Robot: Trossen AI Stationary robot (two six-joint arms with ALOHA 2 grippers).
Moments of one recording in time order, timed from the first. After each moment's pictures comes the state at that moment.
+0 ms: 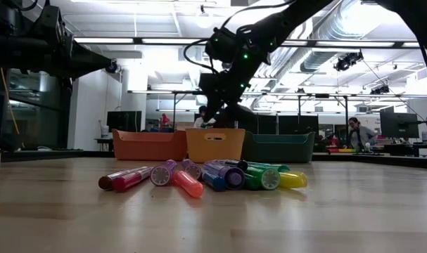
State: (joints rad) left arm 0.07 0.01 0.02 0.10 -0.35 -0.37; right arm -0.37 2.01 1.49 -0.33 0.19 -1.03
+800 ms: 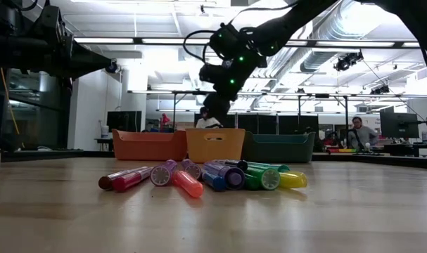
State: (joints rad) left arm 0.07 0.01 0.02 0.10 -0.35 -0.37; right arm -0.41 2.01 1.49 -0.13 0.40 -0.45
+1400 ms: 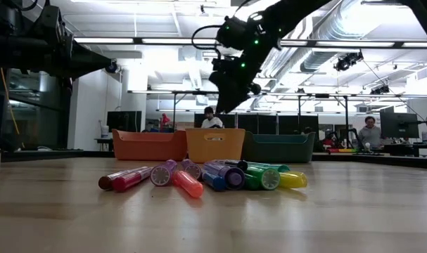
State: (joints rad) left arm 0.07 0.01 0.02 0.10 -0.35 -0.37; right arm -0.40 1.89 1.49 -0.50 0.17 0.07
